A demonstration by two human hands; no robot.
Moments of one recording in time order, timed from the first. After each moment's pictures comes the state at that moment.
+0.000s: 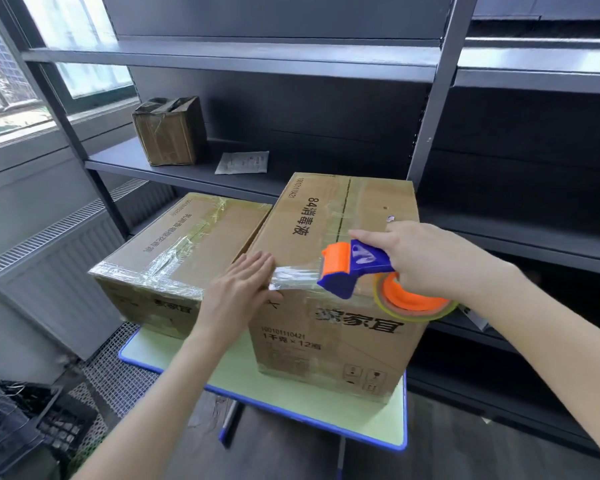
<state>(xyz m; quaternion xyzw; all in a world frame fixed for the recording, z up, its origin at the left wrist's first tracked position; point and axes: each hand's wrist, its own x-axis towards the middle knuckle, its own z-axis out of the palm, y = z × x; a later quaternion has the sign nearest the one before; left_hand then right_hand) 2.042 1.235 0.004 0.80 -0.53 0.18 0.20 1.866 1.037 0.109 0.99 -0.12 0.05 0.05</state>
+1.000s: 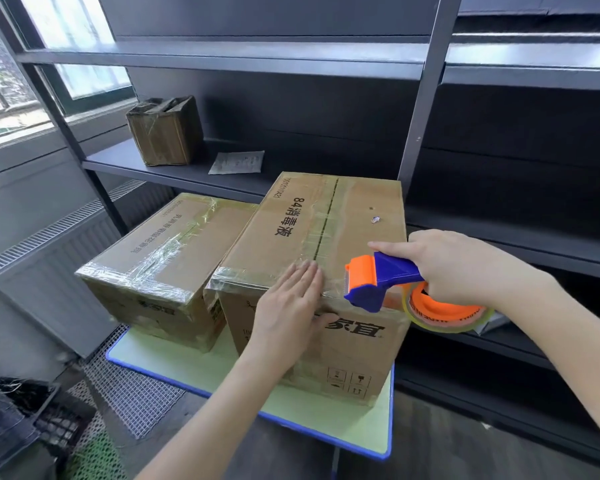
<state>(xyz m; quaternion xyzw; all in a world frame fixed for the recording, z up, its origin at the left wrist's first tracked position) 1.960 1.168 0.004 0.79 -0.55 0.20 0.16 1.827 0.990 0.107 0.99 -0.13 -0.01 0.03</state>
